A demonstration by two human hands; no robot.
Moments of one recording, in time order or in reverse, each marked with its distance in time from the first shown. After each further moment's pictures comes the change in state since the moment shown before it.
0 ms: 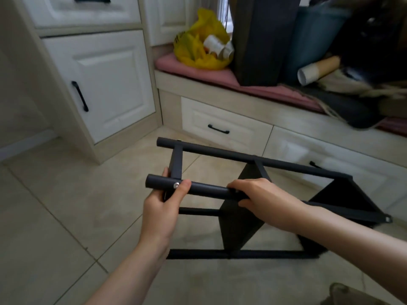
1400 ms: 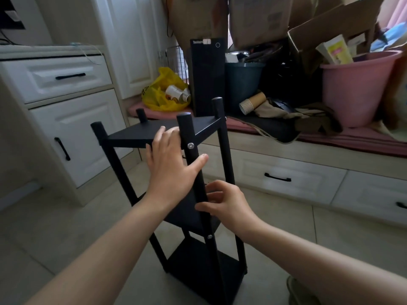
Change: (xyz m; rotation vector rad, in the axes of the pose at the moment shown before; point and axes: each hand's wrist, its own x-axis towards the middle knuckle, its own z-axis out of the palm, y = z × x) left_hand -0.092 0.172 0.114 0.763 -0.094 0.783; right_hand -0.105 -0.019 -0.039 1.087 0.469 0.216
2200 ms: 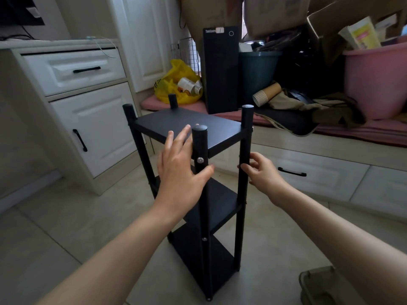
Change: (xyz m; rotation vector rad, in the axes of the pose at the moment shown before) left_hand -0.032 -0.008 0.001 -0.065 -0.074 -0.019; right_hand 0.059 0.024 -0.057 -0.098 0.139 0.051
